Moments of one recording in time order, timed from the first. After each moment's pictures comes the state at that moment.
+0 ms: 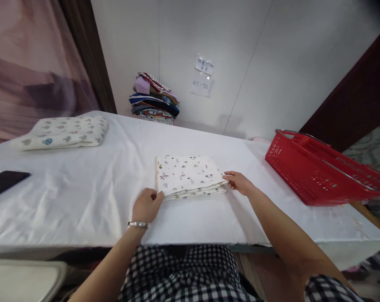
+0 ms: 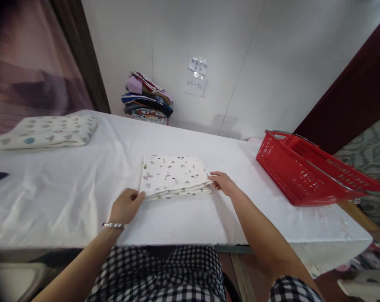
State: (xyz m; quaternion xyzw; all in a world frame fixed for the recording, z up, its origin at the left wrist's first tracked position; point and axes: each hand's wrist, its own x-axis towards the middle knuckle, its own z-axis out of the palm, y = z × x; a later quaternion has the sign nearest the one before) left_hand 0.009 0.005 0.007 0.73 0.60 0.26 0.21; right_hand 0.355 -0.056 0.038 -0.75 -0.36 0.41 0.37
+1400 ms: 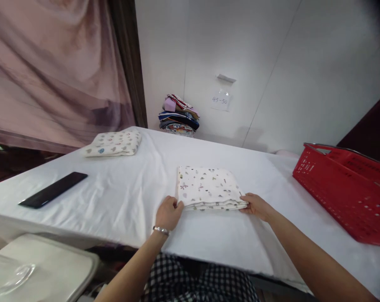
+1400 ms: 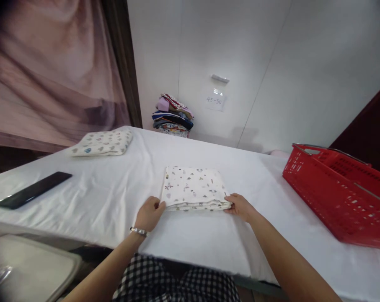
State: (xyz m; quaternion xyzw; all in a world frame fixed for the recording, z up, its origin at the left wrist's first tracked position) left_hand 0.009 0.002 0.002 0.73 0.59 0.28 0.18; right_hand 0.339 -0.064 0.025 -0.64 -0.29 0.55 0.44
